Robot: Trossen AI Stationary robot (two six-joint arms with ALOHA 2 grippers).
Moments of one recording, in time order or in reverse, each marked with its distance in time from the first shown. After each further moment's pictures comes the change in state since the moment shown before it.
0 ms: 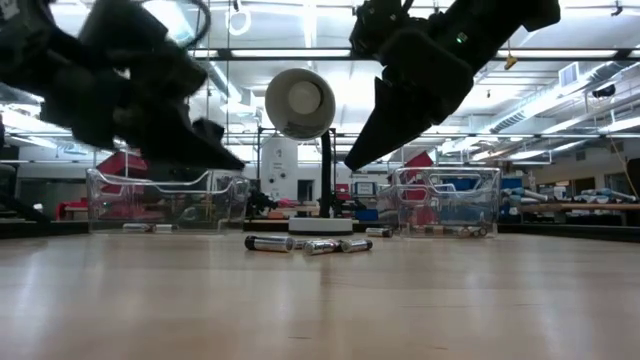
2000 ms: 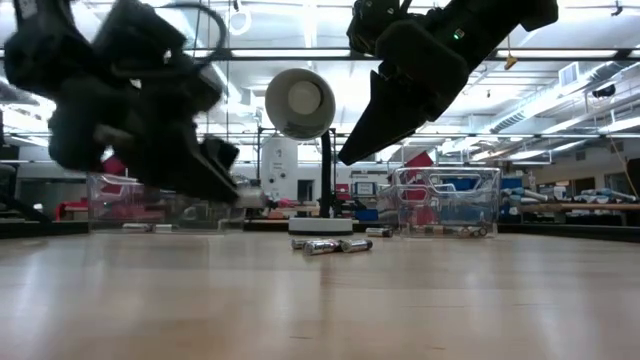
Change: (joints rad) left arm -0.066 0.161 0.098 -0.036 0.061 -0.044; right arm 0.000 0.000 0.000 0.034 0.000 -0.018
